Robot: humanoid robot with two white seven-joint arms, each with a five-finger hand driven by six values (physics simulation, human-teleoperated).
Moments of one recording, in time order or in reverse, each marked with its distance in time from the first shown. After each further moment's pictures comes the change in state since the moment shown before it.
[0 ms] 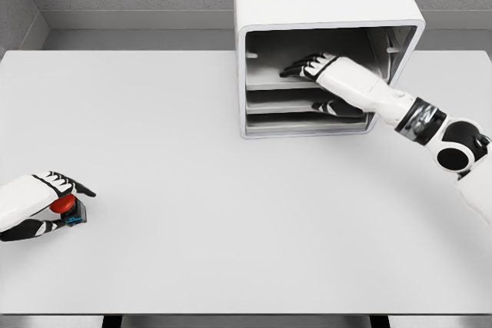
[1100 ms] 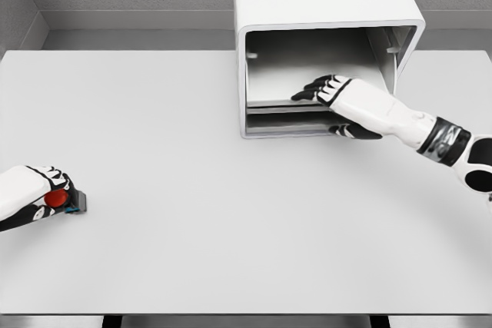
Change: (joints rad) left arm -0.028 0.000 0.021 0.000 0.000 0.000 0.000; right arm 0.098 -0.157 0.011 -0.165 -0.006 0.000 -0.004
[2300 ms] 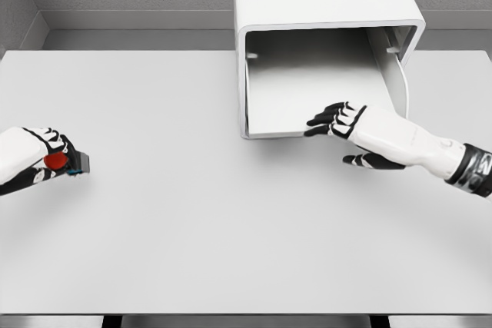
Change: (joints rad) left arm -0.155 -0.011 -0.016 0.000 0.013 0.000 0.000; right arm 0.137 -0.172 -0.039 -0.213 -0.105 0.000 0.000
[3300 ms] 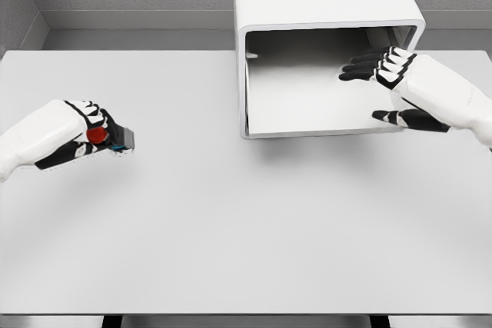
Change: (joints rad) left arm -0.173 -0.097 -0.136 -0.001 0.002 0.000 0.000; right arm 0.051 -0.030 -0.237 -0.063 -0.120 0.000 0.003
